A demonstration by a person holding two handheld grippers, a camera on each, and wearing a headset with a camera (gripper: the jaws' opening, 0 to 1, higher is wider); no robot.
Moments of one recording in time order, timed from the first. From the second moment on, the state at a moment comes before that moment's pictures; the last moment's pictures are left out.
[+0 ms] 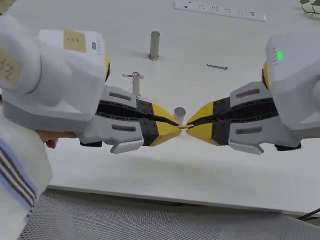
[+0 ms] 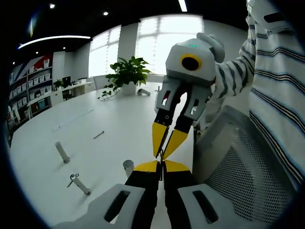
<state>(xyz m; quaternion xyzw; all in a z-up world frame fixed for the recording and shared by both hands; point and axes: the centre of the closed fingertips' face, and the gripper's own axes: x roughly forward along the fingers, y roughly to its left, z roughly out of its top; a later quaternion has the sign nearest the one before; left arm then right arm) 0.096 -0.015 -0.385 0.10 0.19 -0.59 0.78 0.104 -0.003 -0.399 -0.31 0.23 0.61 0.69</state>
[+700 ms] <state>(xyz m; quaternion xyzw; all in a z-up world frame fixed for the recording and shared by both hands) 0.114 -0.002 -0.408 0.12 0.23 -0.57 0.78 0.113 -0.026 -0.409 -0.33 0.24 0.60 0.69</state>
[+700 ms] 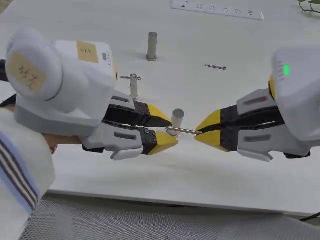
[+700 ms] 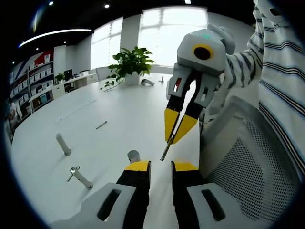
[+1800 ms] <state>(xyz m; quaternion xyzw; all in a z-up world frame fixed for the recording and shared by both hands) 0.163 -0.001 -0.433 0.17 0.26 -0.55 0.77 0.156 -0.052 -0.444 -0.34 0.29 0.55 0.70</state>
